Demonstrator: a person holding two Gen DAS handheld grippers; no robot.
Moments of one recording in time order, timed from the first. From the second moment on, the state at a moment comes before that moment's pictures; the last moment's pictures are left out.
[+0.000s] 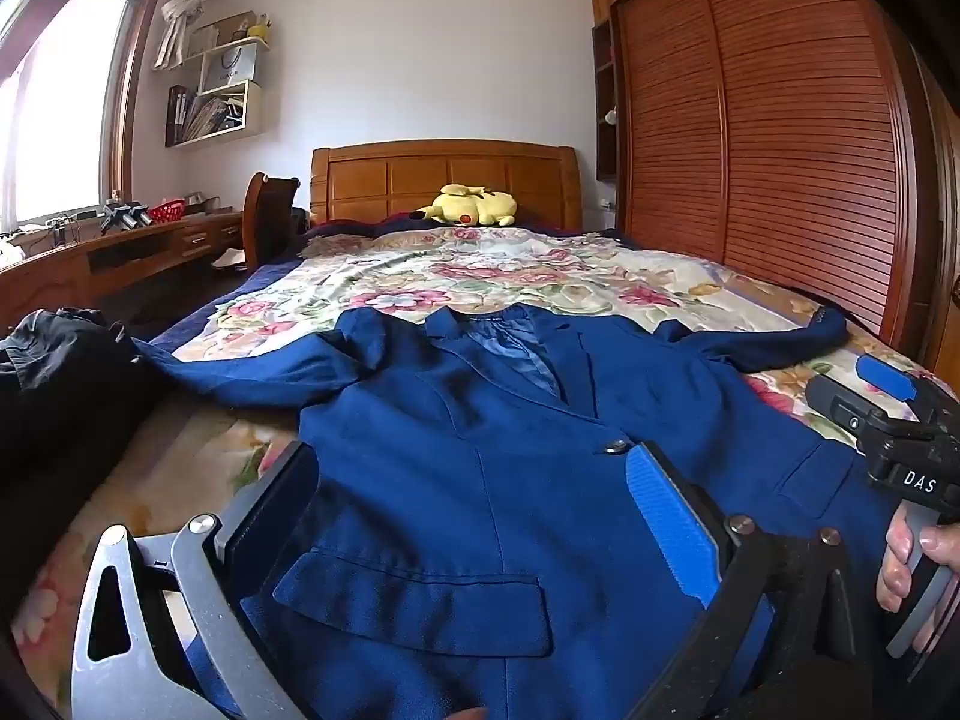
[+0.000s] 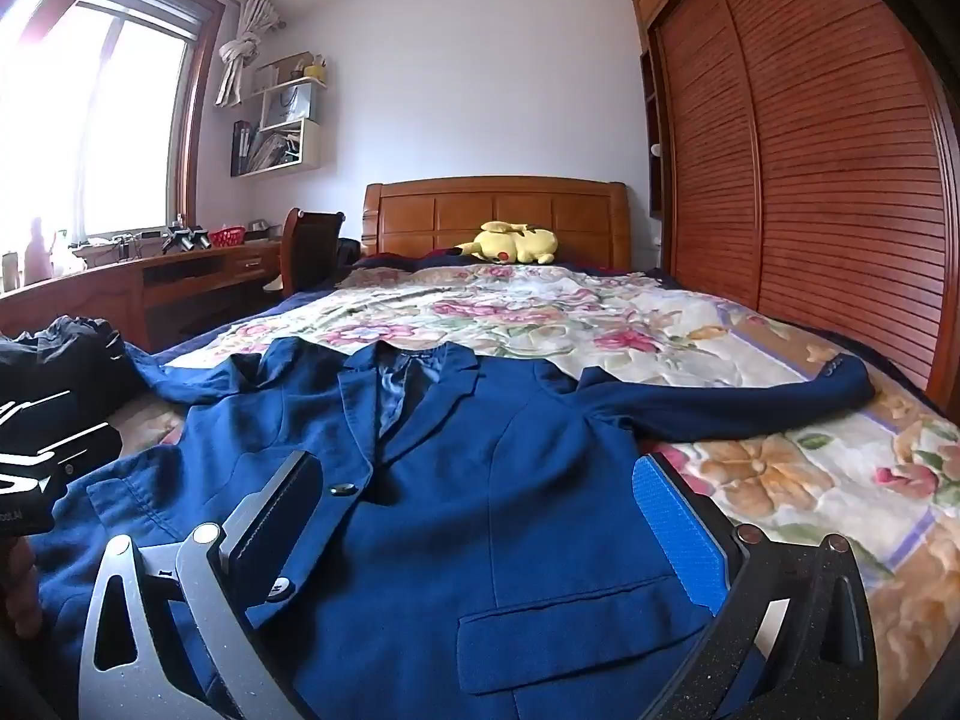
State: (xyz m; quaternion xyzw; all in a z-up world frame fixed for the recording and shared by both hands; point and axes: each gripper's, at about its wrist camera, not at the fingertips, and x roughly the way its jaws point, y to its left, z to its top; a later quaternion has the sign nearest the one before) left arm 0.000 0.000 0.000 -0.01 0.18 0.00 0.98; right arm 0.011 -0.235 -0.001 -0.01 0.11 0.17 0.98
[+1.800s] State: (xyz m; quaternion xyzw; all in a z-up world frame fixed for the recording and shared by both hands) left arm -0.004 0.002 0.005 -0.01 0.17 0.01 0.99; right arm 0.012 -0.236 -0.002 0.00 0.12 0.17 0.98
